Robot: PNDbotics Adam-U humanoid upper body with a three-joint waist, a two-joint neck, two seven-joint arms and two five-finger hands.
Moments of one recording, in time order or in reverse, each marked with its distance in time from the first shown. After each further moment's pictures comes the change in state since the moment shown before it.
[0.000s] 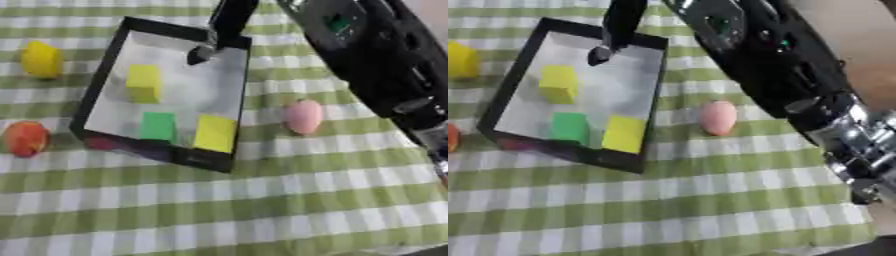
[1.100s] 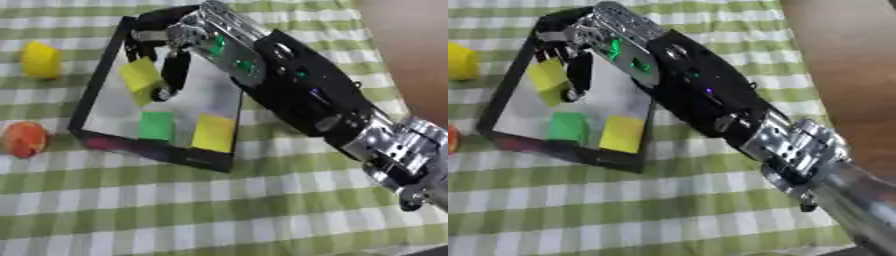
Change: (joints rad) left arm -0.029 -0.015 -0.007 0.000 0.005 0.004 -0.017; right arm -0.061 0.323 0.098 0.425 0.216 -0.031 0.028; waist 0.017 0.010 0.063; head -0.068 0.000
